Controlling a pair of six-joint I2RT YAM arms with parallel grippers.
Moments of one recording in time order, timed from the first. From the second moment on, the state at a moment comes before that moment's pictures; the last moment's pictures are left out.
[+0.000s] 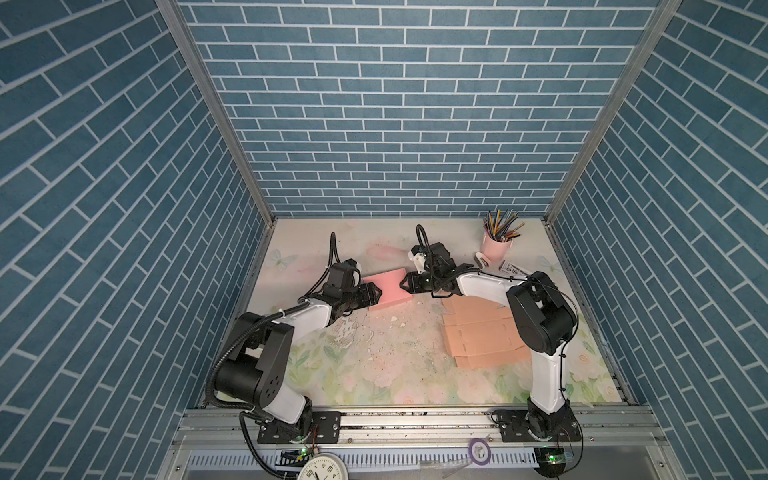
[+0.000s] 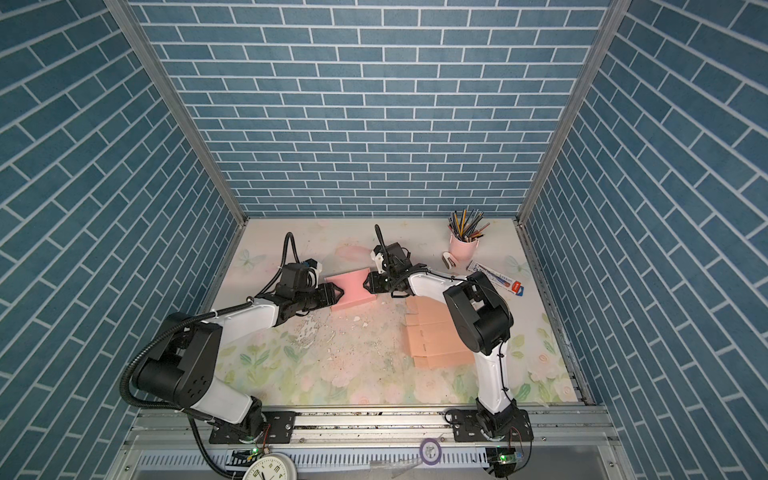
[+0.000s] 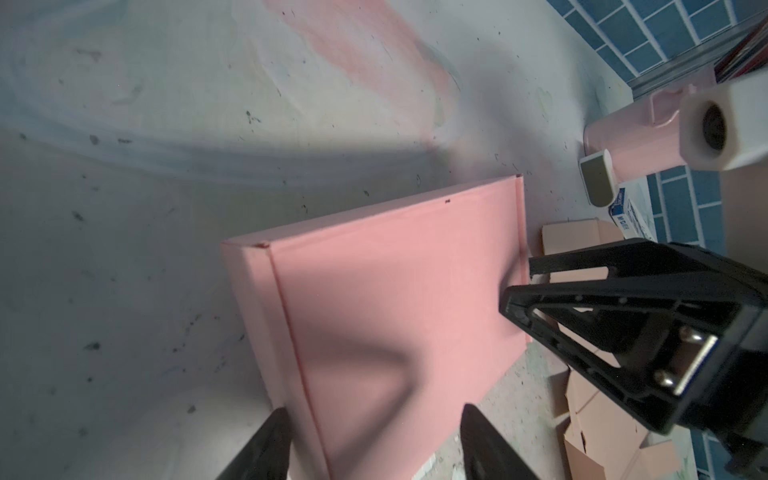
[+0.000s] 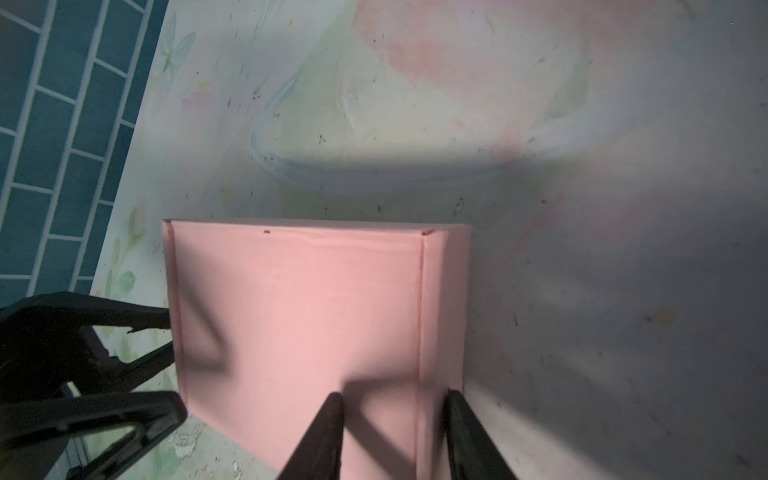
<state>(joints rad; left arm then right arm) -0.33 1.57 0.75 0.05 0.30 -0.56 0.67 2.04 1.35 -0.14 -0.36 0.42</state>
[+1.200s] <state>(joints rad) -0.32 1.92 1.04 0.21 0.21 -0.56 0.57 2.20 1.56 -0.16 -0.41 0.42</state>
